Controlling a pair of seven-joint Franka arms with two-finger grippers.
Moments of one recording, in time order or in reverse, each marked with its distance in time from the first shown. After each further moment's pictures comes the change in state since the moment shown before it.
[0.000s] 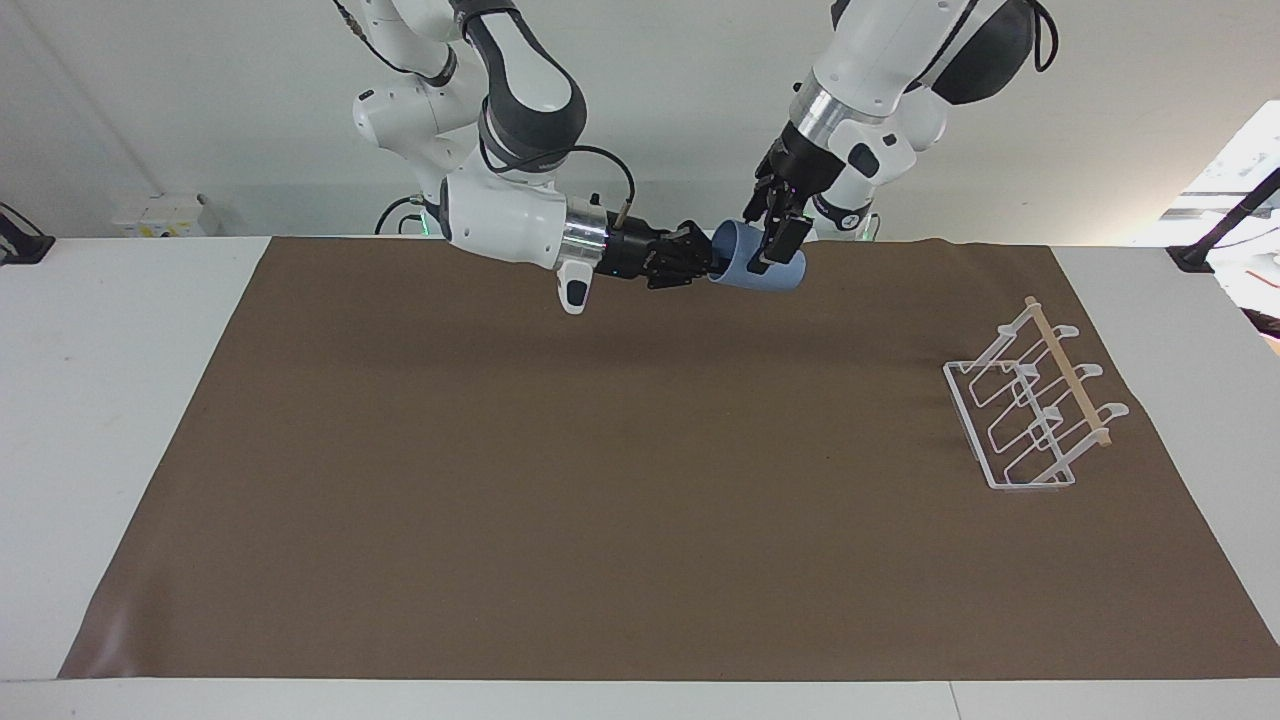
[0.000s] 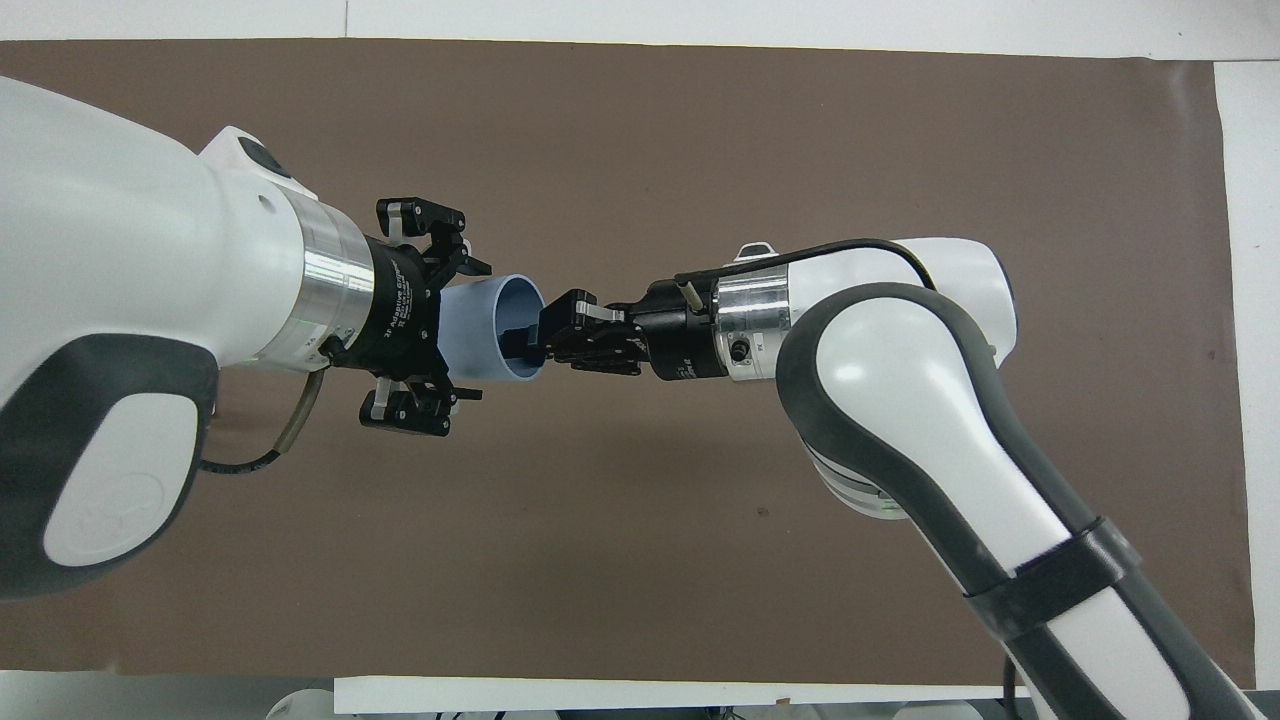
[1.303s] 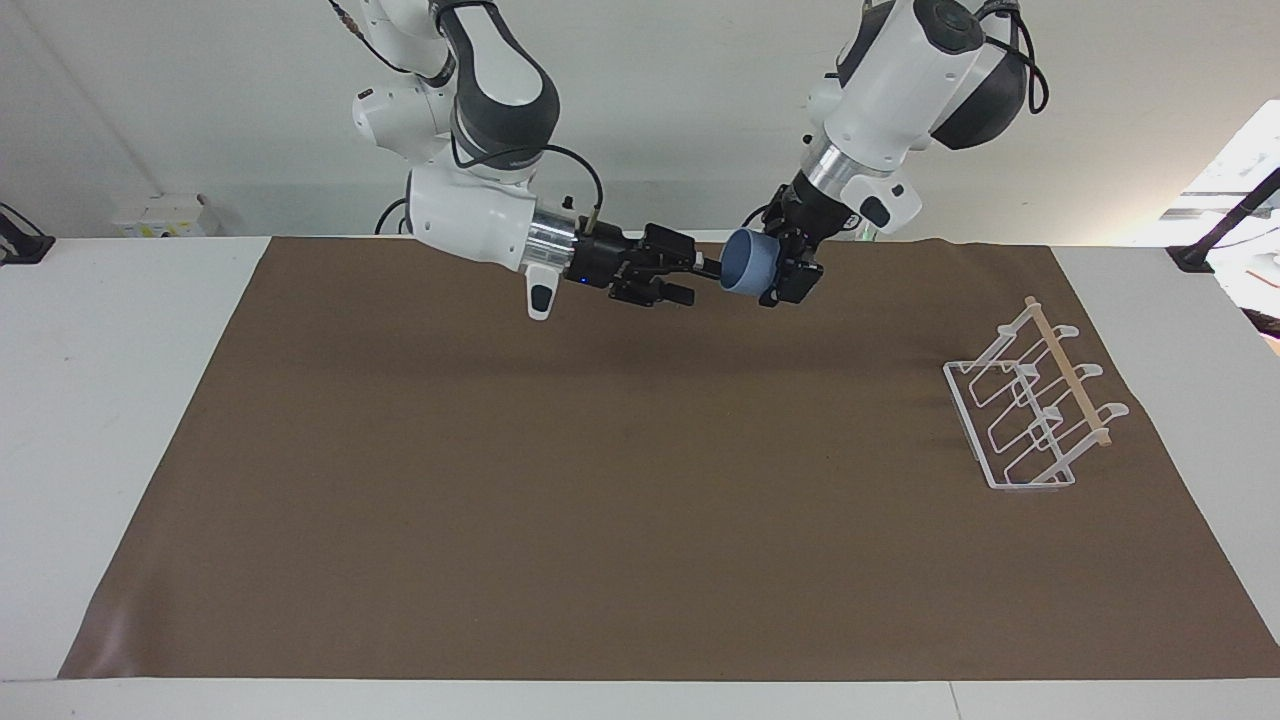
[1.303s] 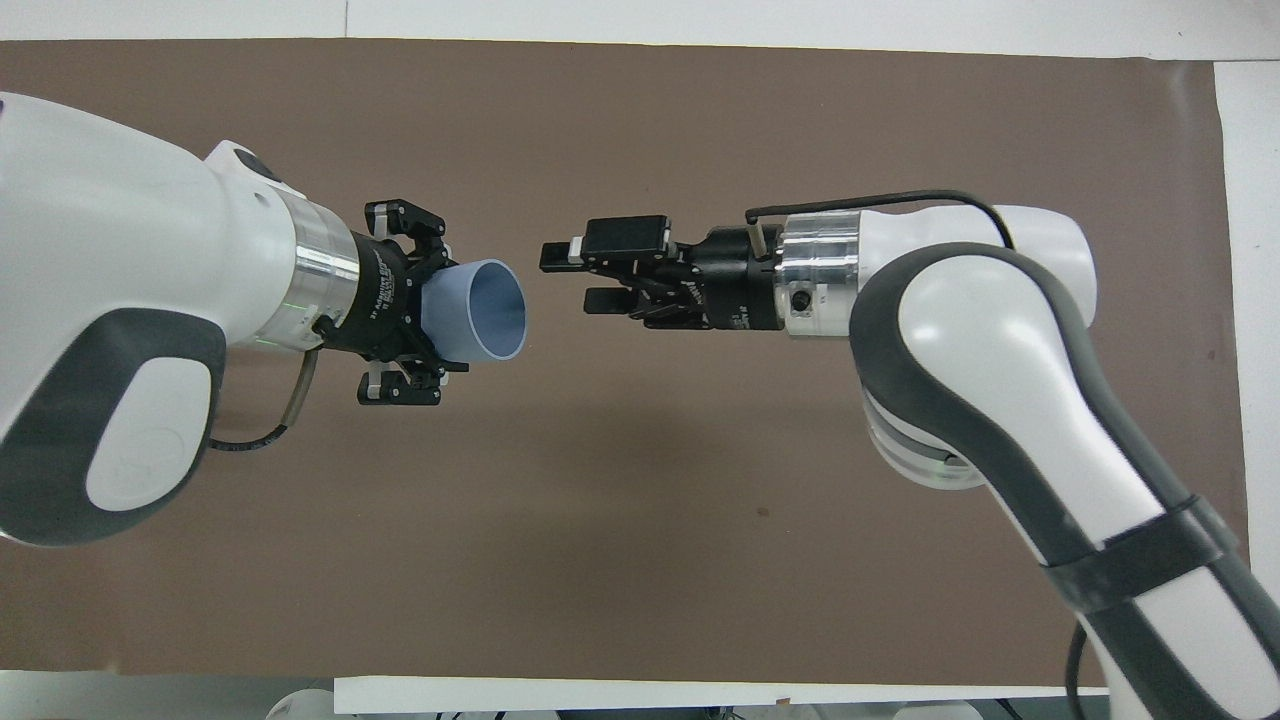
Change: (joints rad) left arm 0.079 -0.005 0.014 -0.086 0.003 0.073 0.032; right arm -0.113 -0.009 -0.017 0.046 -0.104 0.010 0.043
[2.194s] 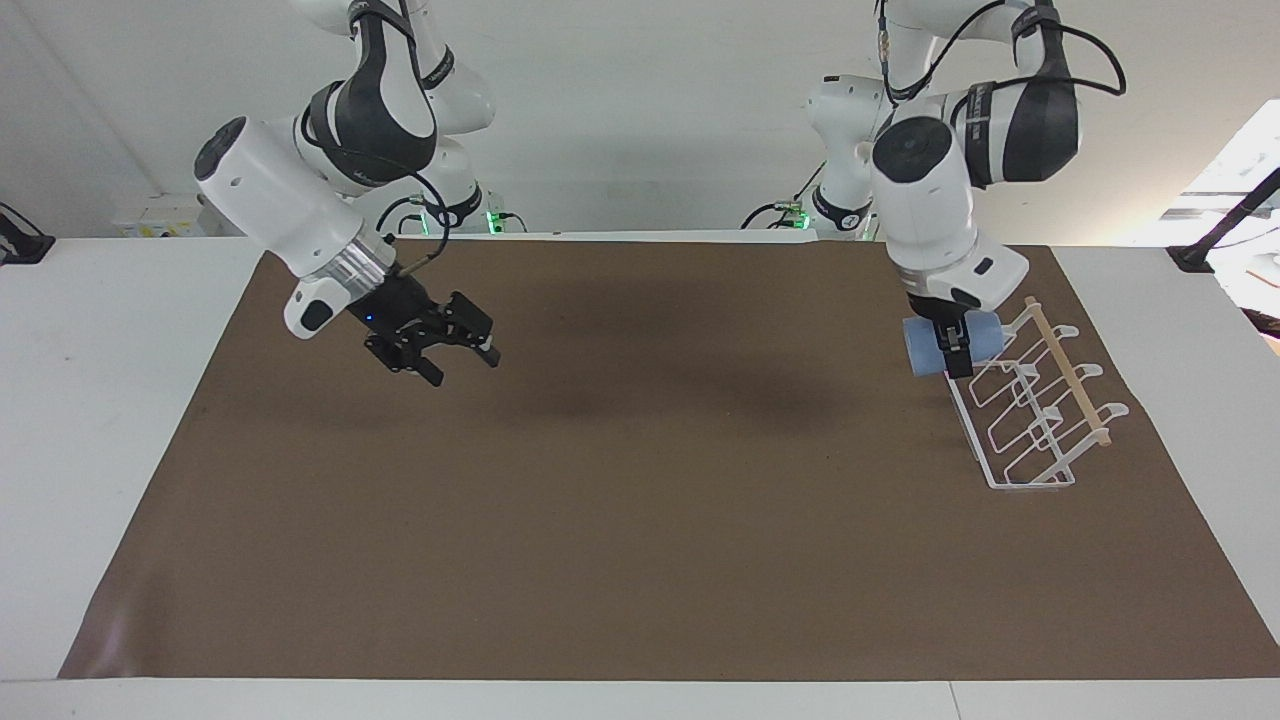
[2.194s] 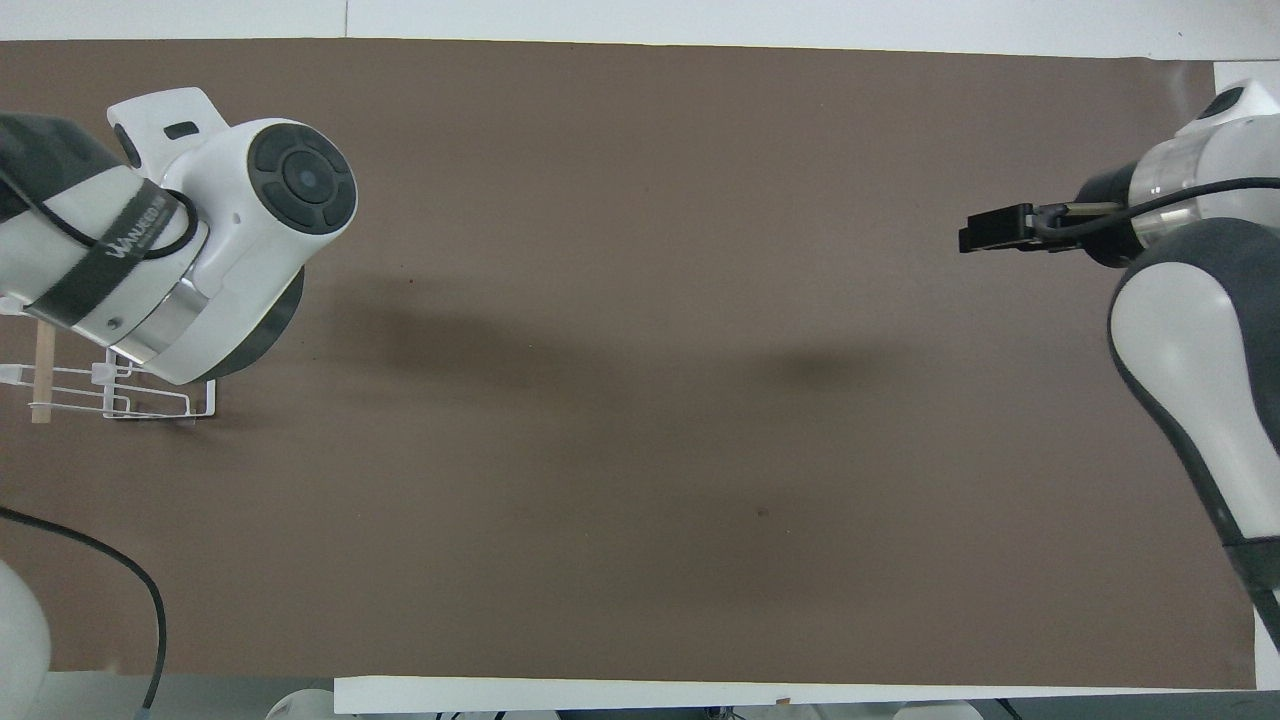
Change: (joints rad) left arm 0.077 0.256 0.008 -0.037 1.230 -0.148 0.046; right arm -0.371 -0.081 -0.011 0.079 -1.209 -0.244 -0.007
